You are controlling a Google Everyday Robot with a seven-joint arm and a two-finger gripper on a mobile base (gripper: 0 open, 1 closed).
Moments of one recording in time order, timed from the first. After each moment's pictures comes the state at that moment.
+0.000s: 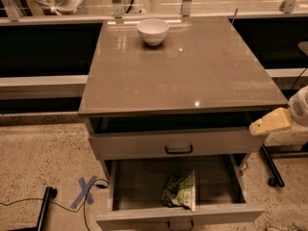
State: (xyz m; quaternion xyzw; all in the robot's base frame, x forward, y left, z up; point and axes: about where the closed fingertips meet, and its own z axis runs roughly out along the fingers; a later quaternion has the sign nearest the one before) arm 0.475 -0.356 0.803 -0.07 0.98 -0.06 0.17
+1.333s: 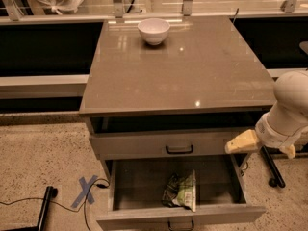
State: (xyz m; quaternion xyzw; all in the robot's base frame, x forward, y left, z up) arm 0.466 -0.325 0.679 0.03 1.00 0.02 0.02
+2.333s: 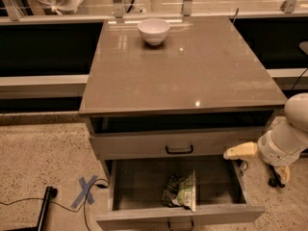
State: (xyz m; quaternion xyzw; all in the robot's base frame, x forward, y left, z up) arm 0.442 -0.320 0.624 0.17 0.98 0.11 -0.02
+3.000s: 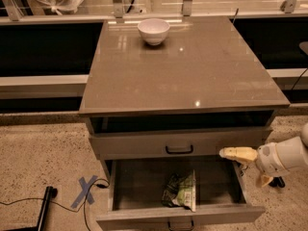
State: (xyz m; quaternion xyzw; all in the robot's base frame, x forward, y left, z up) arm 0.458 -0.287 0.591 0.15 0.94 0.31 0.03
